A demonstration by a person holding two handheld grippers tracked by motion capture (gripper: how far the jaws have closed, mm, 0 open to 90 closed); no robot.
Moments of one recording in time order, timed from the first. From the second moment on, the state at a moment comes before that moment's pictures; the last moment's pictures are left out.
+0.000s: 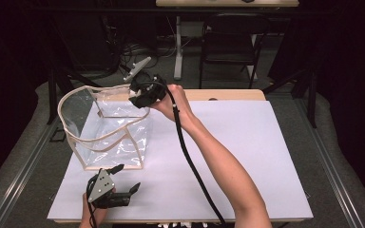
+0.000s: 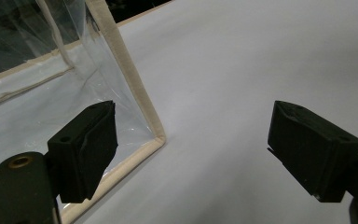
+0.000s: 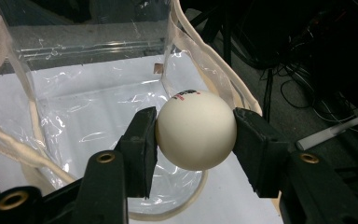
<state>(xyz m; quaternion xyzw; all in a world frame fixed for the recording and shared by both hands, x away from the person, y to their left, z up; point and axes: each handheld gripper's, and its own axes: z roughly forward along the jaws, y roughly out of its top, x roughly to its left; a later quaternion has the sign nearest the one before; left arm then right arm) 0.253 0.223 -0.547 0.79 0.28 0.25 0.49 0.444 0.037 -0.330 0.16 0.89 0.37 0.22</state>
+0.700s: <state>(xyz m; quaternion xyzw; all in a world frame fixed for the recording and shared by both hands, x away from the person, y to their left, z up) 0.252 0.223 -0.547 0.79 0.28 0.26 0.49 0.446 0.064 -0.333 0.14 0.89 0.37 0.21</state>
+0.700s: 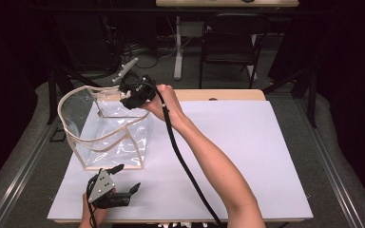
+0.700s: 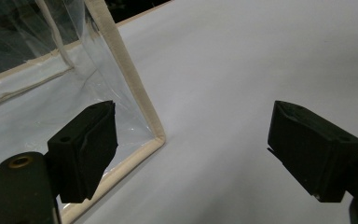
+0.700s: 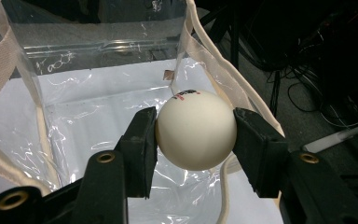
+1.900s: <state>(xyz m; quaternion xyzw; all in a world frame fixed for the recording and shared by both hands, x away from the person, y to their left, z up) 0.253 0.222 -0.547 0.79 0.28 0.25 0.49 0.455 0.086 -0.349 0.14 0.91 0.35 0.19</state>
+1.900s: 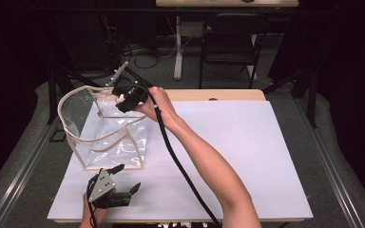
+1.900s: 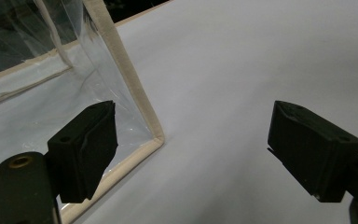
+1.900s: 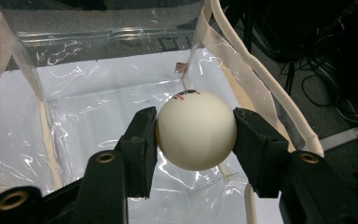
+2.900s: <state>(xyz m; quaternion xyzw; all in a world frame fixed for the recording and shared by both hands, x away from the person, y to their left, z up) 0.254 0.220 -0.547 0.79 0.27 0.25 0.49 0.457 0.093 -0.356 0.13 0.92 0.32 0.18</state>
